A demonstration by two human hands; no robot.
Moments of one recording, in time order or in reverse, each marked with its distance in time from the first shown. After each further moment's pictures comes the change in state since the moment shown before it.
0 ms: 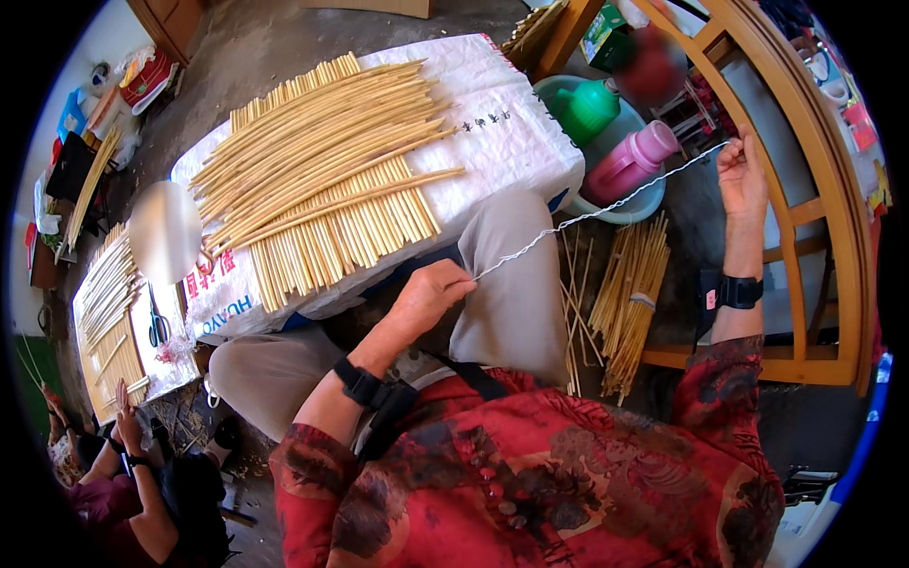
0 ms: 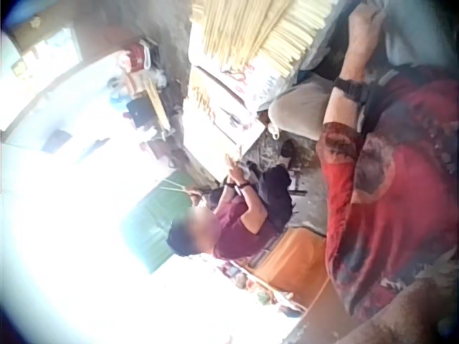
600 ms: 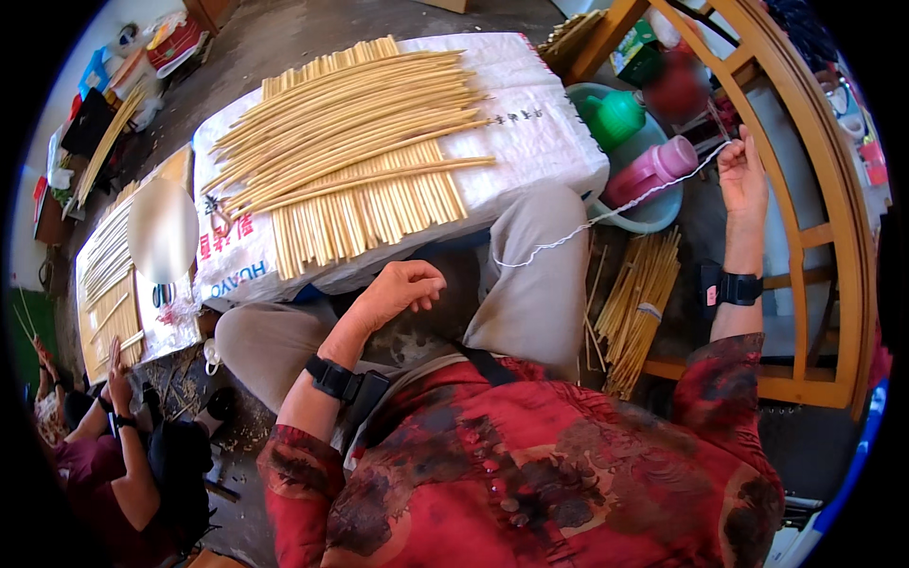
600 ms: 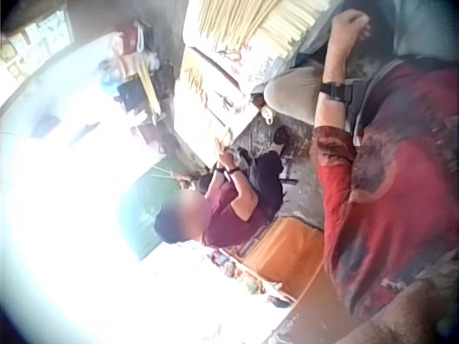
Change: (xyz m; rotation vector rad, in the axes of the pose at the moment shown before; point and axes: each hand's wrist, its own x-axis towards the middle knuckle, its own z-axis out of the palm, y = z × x) left_hand -0.048 -0.014 -0.052 -0.345 -0.116 -0.426; right_hand 0.014 0.029 0.018 0.050 -0.103 0.070
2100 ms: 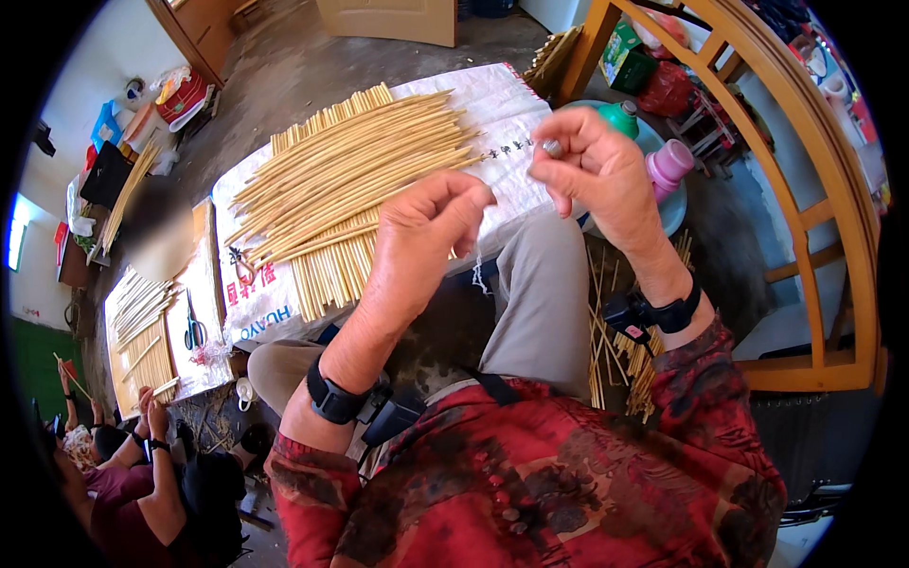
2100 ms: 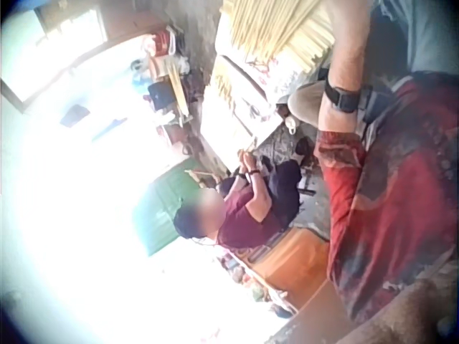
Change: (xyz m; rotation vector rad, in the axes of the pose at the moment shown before) left_hand -0.013 0.185 0.044 -0.185 0.255 0.584; right_hand -0.099 0.078 0.217 -0.601 -0.534 0.018
